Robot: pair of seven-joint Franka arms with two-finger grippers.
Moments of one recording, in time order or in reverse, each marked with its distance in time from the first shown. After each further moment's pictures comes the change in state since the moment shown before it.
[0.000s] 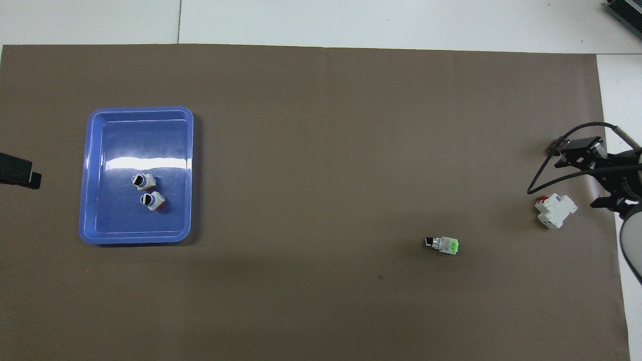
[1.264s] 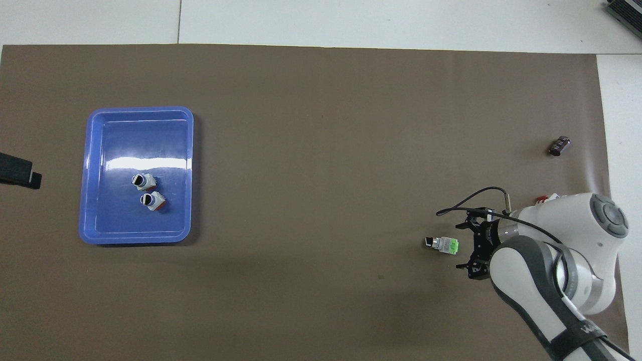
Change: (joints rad) left arm 0.000 0.000 0.000 -0.001 0.000 0.000 0.000; right arm 0.111 0.044 -0.003 -0.431 0.279 0.299 0.401
